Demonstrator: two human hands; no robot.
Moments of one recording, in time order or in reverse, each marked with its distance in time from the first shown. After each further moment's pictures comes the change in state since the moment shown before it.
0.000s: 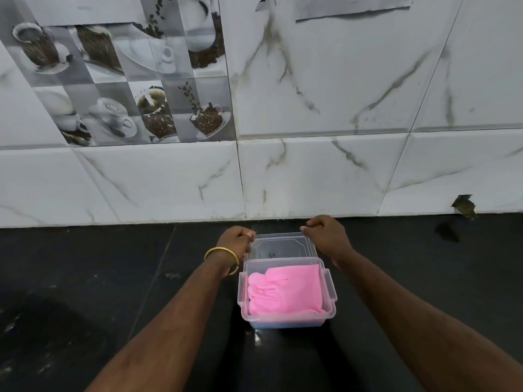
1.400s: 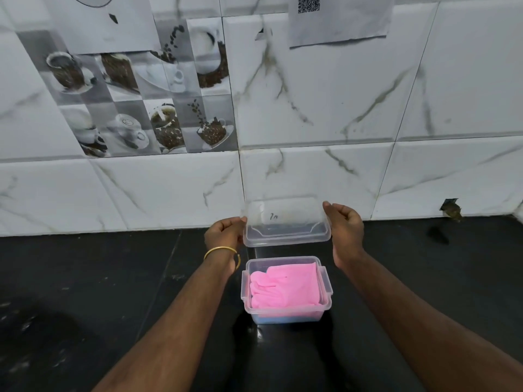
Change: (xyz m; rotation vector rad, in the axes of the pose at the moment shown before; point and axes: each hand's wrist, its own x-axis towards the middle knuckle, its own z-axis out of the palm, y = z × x) left_hand -0.055 0.037 -0.015 -0.689 0.303 -0.007; right_hand -0.039 -0.025 -0.030 0.881 0.299 0.054
